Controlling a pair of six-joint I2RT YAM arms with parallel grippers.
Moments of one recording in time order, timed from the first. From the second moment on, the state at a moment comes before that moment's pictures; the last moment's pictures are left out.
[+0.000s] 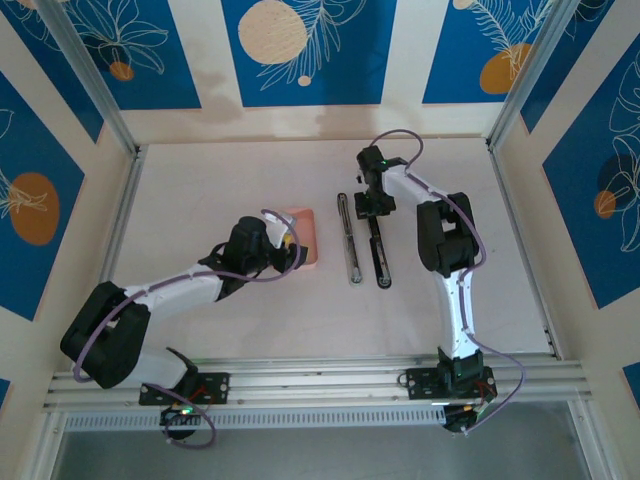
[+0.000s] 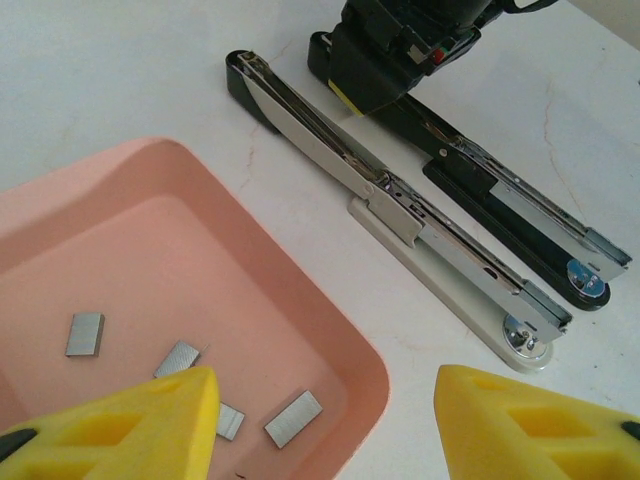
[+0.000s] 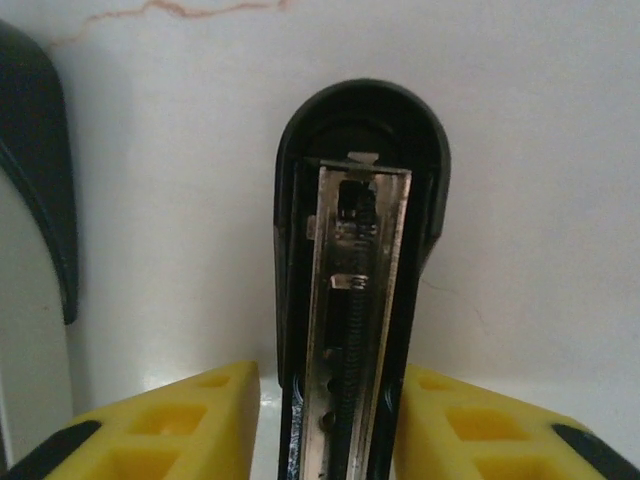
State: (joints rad) left arm -0.62 1.40 0.68 0.18 0.18 -0.15; right arm 0.32 2.26 1.80 -0.89 0.03 0.14
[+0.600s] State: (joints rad) left arm -0.62 1.40 0.68 0.18 0.18 -0.15; right arm 0.32 2.04 1.49 -0.69 0.02 0.14
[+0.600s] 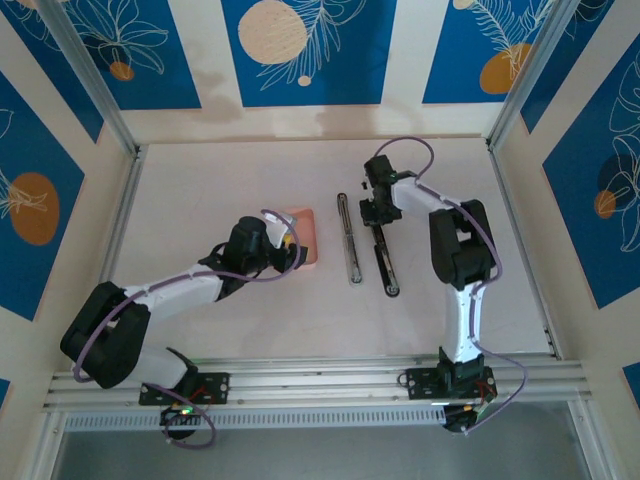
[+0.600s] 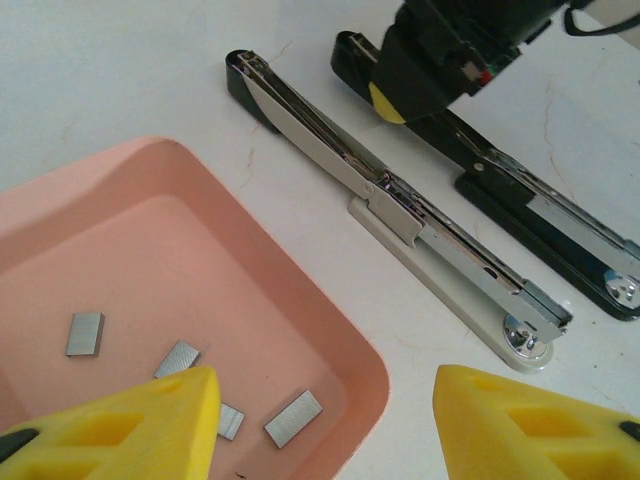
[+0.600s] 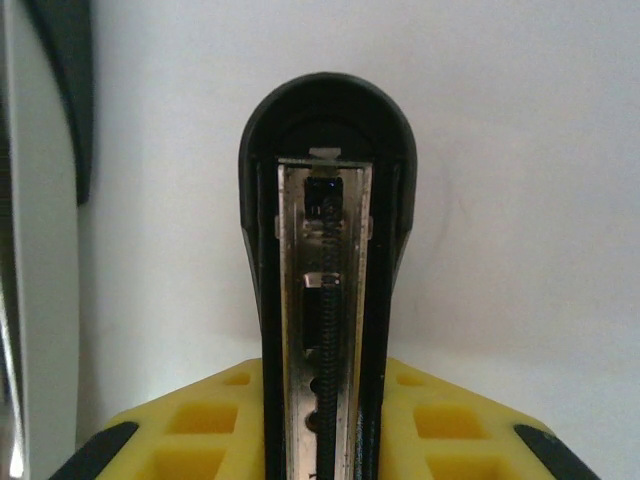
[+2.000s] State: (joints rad) left arm -0.62 1.35 0.61 0.43 0.70 0.01; right arm 0.56 1.11 0.49 0.06 -0.49 -0.23
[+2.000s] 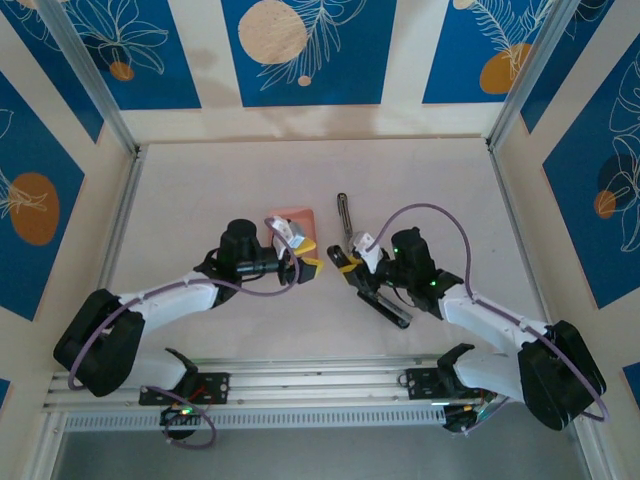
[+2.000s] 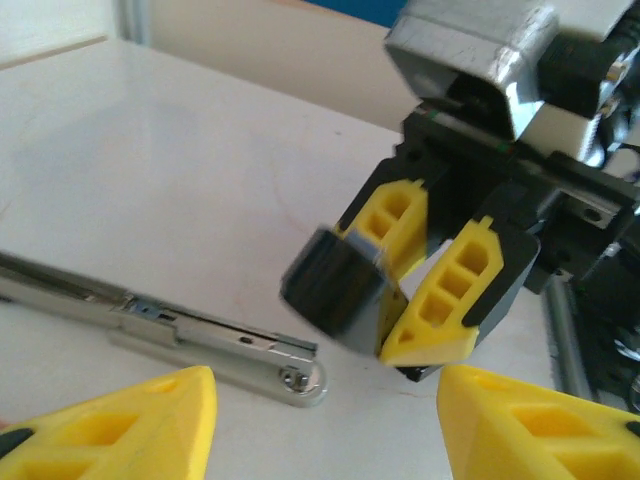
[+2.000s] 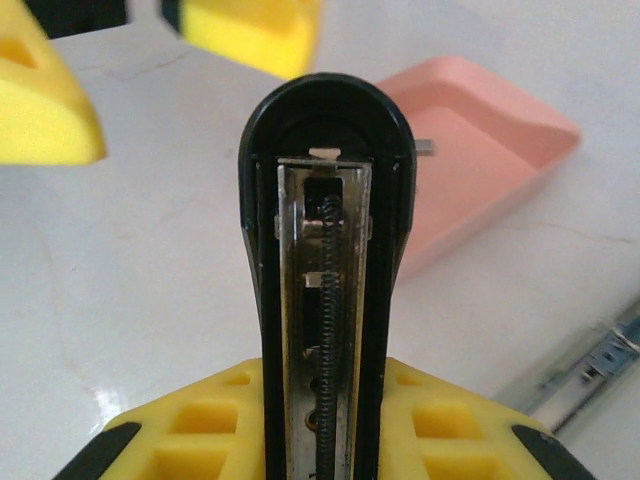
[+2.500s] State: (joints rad) left arm -0.62 1.32 0.61 0.40 0.94 0.23; right arm 0.60 1.12 0.48 0.09 -0.70 -0.38
